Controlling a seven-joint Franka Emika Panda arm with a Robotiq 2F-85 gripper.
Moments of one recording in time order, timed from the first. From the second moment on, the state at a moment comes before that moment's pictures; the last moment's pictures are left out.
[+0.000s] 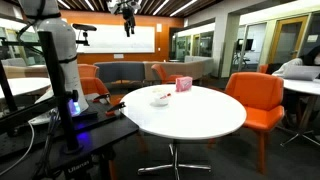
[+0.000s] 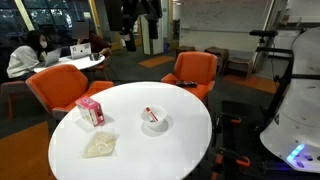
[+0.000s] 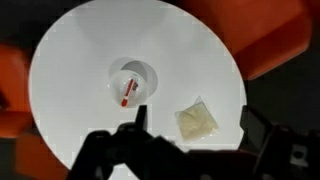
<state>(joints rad) 0.03 -0.25 0.33 -2.07 -0.04 1.79 0.52</state>
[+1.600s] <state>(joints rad) 0.10 0.27 0.09 -2.02 -0.27 2.06 0.58</state>
